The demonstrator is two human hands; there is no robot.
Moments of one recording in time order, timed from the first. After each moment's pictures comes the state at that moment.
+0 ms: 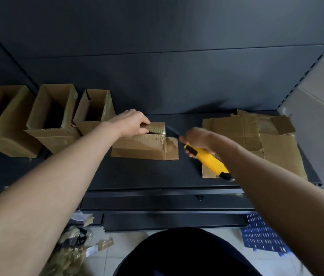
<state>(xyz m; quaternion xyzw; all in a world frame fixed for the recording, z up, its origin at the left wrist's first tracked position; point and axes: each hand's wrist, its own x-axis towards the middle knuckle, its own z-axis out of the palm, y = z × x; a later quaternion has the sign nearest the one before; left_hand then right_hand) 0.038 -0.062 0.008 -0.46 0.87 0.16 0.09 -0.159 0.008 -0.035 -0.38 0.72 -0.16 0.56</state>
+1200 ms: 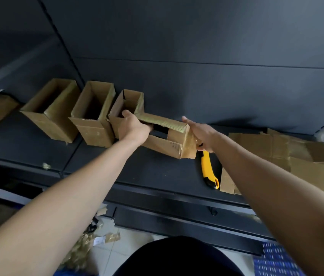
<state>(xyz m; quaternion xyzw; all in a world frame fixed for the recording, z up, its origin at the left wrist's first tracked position) 0.064 -0.028 0.008 -0.79 0.51 0.26 -0.21 -0.126 -0.043 -0.041 -0.35 0.67 -0.26 0.60</state>
